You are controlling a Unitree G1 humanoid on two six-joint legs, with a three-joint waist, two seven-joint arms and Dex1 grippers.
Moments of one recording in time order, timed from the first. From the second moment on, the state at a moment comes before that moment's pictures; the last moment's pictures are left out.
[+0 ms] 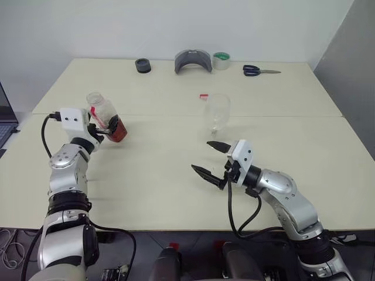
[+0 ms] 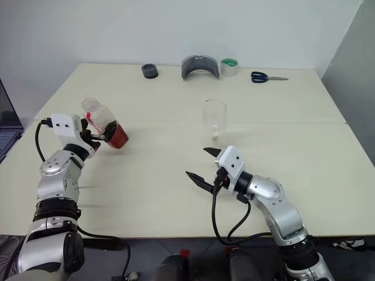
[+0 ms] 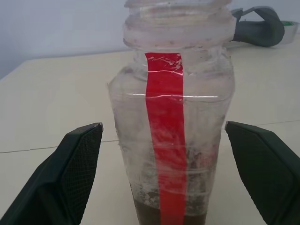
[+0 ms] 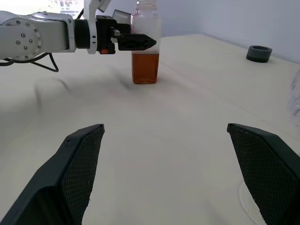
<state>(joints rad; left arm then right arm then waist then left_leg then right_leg) -0.64 0.57 0.32 0.72 -0.24 -0.05 -0.48 -0.26 -0.31 0.26 -0.35 0.23 0.34 0.63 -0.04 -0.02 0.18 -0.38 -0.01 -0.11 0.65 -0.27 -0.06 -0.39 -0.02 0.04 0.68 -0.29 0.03</state>
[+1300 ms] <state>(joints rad) -0.60 0.43 0.12 0.34 -0.18 0.14 -0.45 -0.17 -0.35 0.13 -0.44 0.25 0.37 0.58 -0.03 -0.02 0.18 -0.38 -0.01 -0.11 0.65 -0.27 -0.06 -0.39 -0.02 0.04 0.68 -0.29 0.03</state>
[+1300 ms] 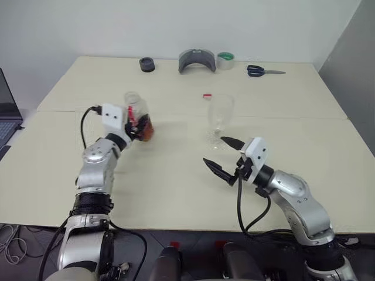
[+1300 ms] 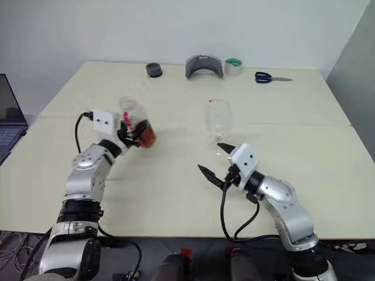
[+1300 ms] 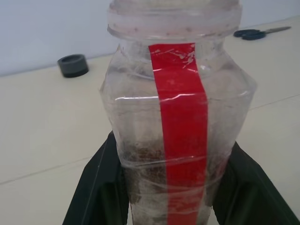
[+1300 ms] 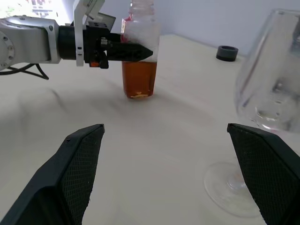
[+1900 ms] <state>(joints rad) -0.96 0.39 -0.15 0.66 0.13 -0.21 -0.45 -0.16 -0.38 -0.05 -0.46 0.28 0.38 0.48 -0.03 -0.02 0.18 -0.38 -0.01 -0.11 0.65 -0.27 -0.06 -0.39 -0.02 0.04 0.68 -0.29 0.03</state>
